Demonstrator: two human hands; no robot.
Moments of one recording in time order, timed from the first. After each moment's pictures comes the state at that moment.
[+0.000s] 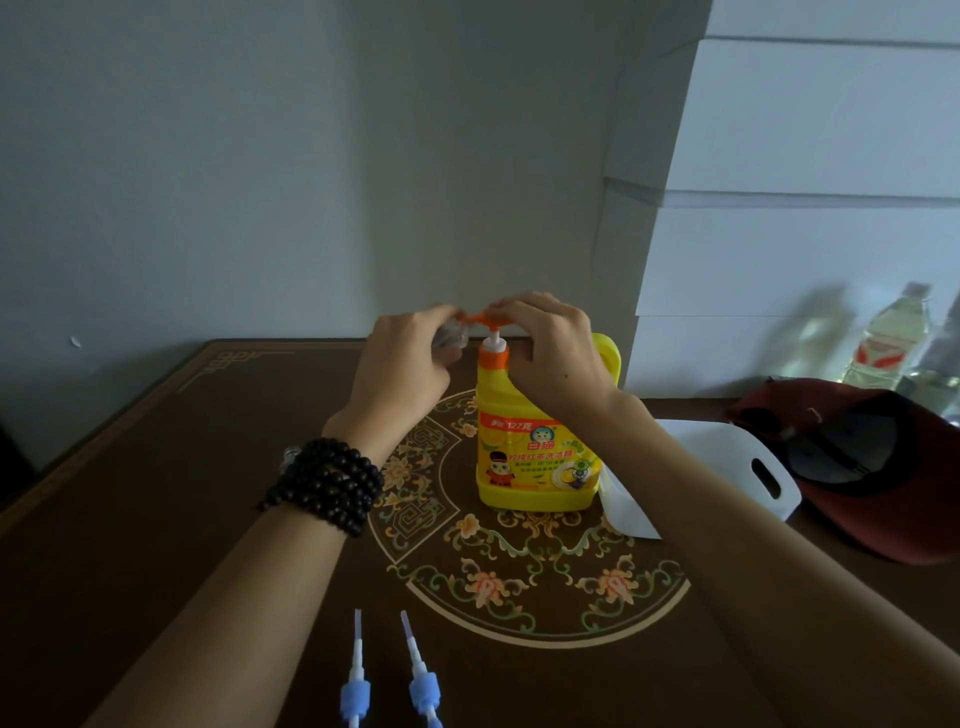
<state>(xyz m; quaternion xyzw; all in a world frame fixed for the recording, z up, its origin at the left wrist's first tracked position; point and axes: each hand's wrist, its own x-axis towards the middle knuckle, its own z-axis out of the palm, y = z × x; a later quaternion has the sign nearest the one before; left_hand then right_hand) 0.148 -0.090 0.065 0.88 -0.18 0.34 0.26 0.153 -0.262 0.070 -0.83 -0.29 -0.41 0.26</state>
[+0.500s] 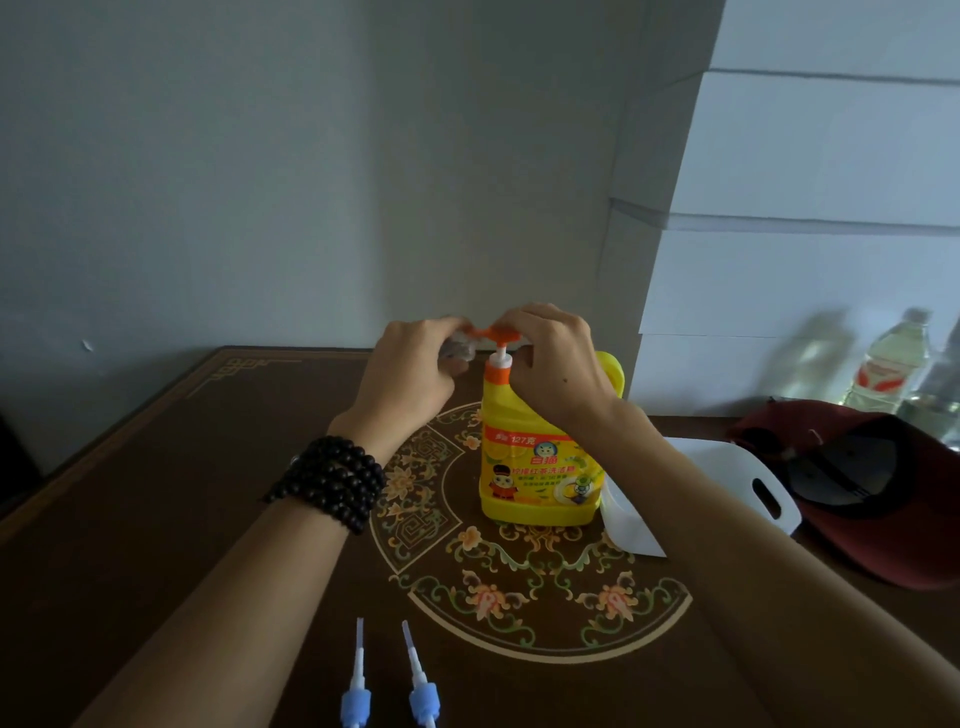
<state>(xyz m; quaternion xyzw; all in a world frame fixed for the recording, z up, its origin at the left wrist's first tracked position) 0.146 -0.086 0.072 0.89 -0.19 0.31 0.27 0.151 -0.259 0.080 -0.84 -0.29 -0.38 0.26</state>
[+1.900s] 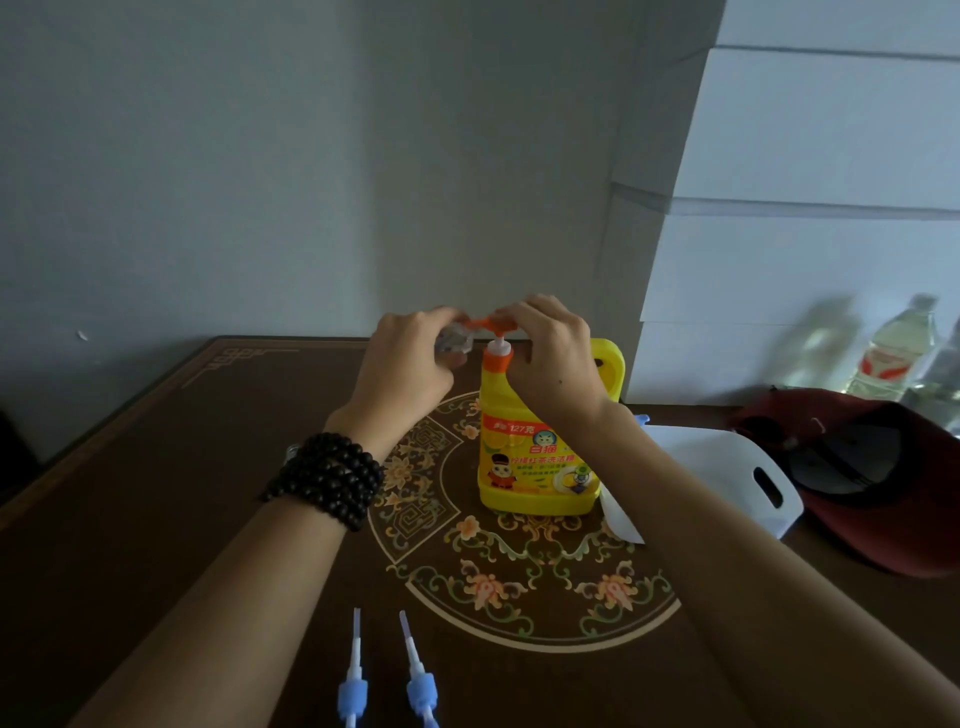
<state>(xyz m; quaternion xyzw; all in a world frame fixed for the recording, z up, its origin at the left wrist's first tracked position) 0.151 -0.088 0.066 0.88 -0.18 0.35 0.25 0.158 -0.255 0.064 -0.82 -0.27 -0.42 0.28</state>
